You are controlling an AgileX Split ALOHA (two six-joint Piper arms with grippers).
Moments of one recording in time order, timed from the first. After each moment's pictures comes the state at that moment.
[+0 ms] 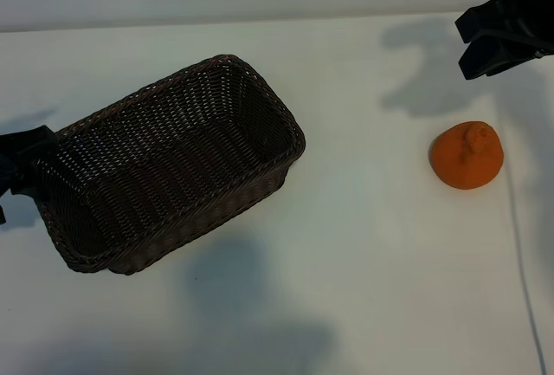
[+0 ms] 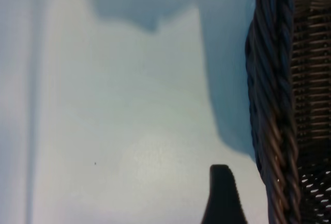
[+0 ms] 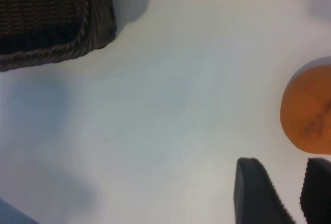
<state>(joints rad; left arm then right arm) 0.05 1.35 -0.83 -0.09 0.83 -0.37 0.02 1.60 -1.42 0.38 1.18 -0.27</state>
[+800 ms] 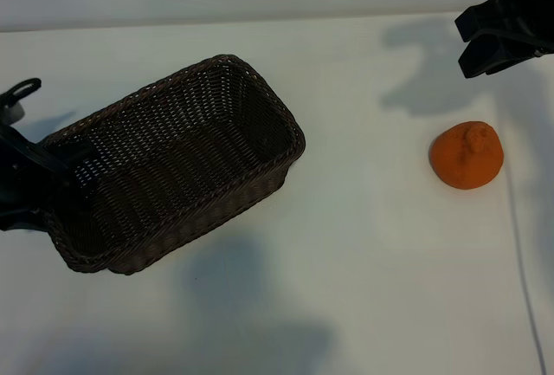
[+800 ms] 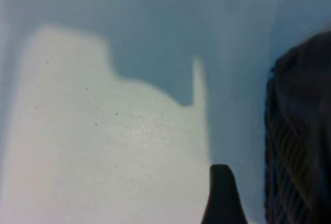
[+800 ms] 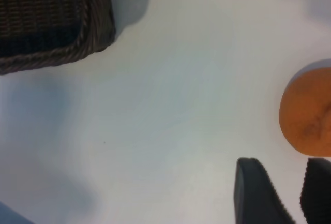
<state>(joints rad) 0.05 1.65 -0.83 -0.17 0.64 -0.35 0.02 1.60 -1.42 0.38 1.17 -0.27</state>
